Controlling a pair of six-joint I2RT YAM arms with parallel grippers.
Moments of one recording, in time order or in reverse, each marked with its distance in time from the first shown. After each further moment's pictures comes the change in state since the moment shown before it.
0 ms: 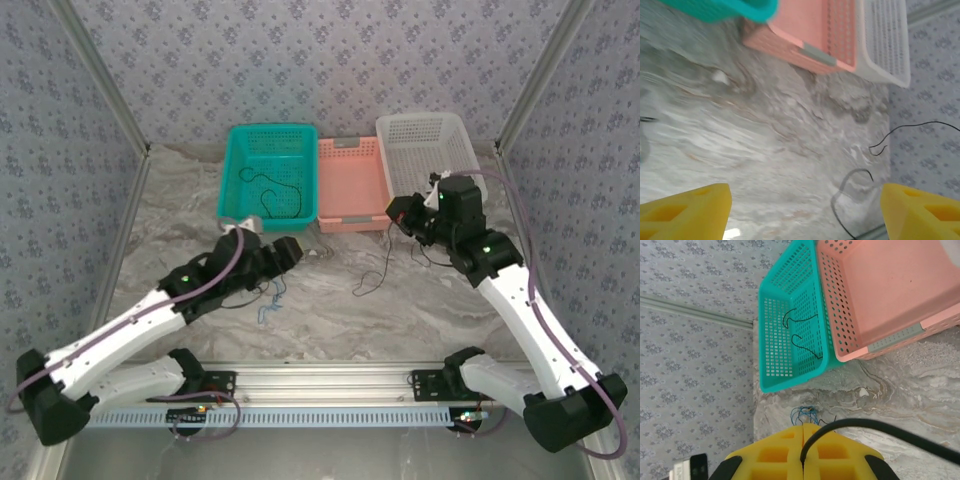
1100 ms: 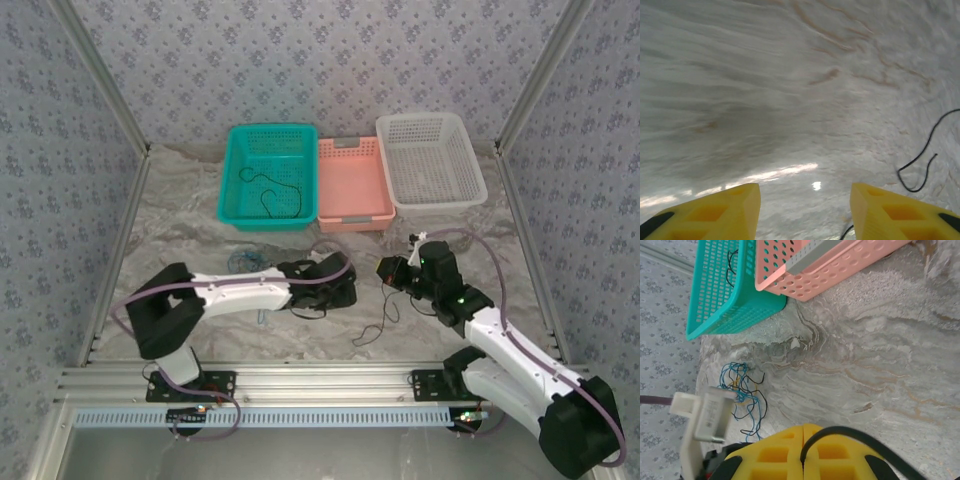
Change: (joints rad) left arm -0.224 0.679 0.225 0.010 0.014 0.092; right arm 0.056 -0.187 -0.623 0.370 -0.014 -0.118
